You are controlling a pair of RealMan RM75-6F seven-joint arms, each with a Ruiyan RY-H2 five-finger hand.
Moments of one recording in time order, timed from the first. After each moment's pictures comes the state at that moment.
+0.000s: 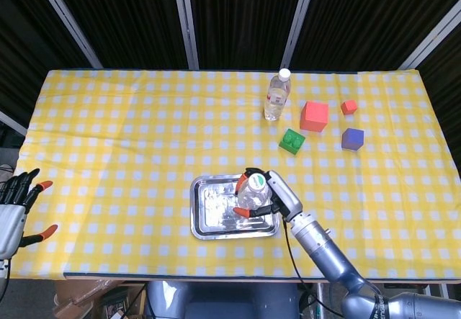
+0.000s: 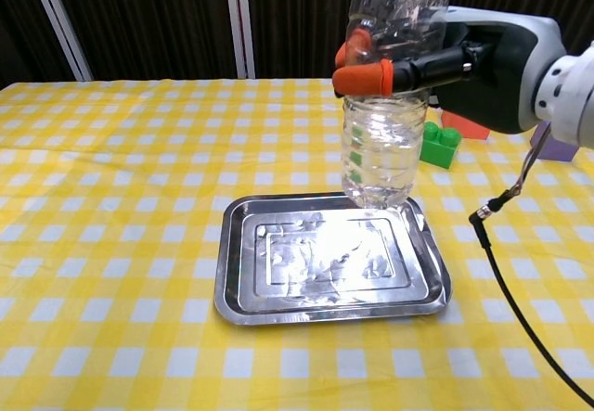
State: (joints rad) left arm -0.09 -1.09 -0.02 -1.66 1.55 1.50 0.01; right arm 0.58 -1.37 0.35 -1.97 -1.14 0.93 0.52
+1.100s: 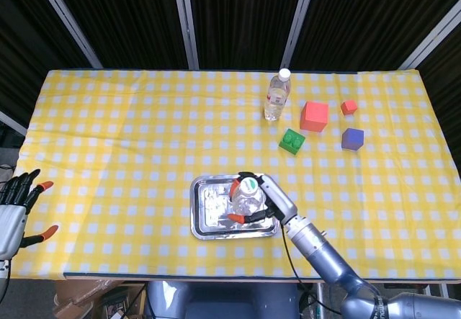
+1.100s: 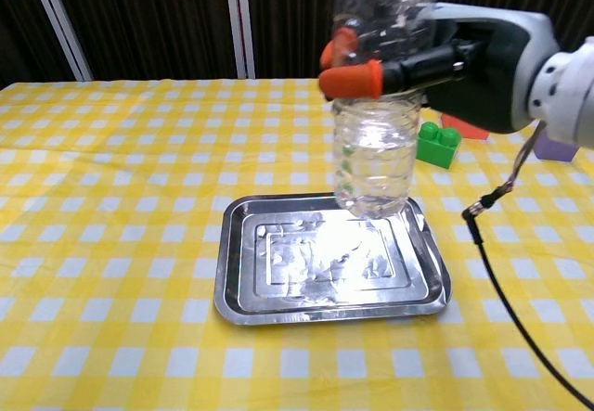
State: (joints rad) left arm -0.09 -1.09 -0.02 -1.66 1.55 1.50 0.02; right arm 0.60 -1.41 0.33 -2.00 -1.16 0.91 0.49
